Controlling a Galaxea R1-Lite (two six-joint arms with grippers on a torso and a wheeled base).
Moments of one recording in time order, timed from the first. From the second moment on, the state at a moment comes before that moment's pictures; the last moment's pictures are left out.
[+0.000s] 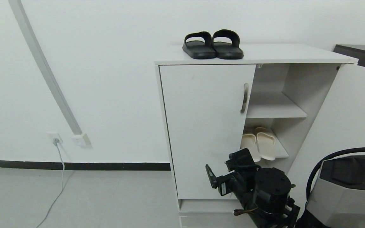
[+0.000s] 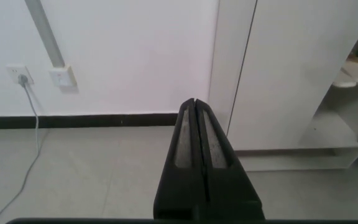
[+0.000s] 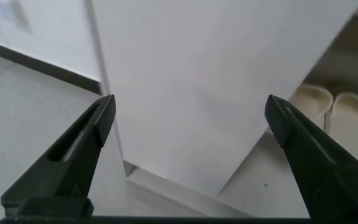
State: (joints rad) left arm 0.00 0.00 0.00 0.00 0.01 0.00; right arm 0.84 2.17 -0.56 -1.57 -0.48 -0.07
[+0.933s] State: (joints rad) left arm 0.00 0.00 0.00 0.00 0.01 0.00; right arm 0.84 2.17 -0.55 -1.57 -0.49 -0.06
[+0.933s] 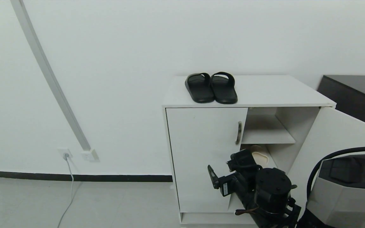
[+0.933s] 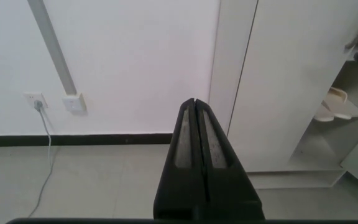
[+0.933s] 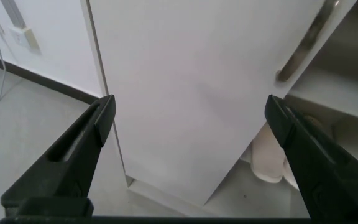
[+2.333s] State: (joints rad) left arm 0.00 0.00 0.00 0.00 0.01 0.00; right arm 0.80 2.18 -0.59 -1.57 -0.41 -0.08
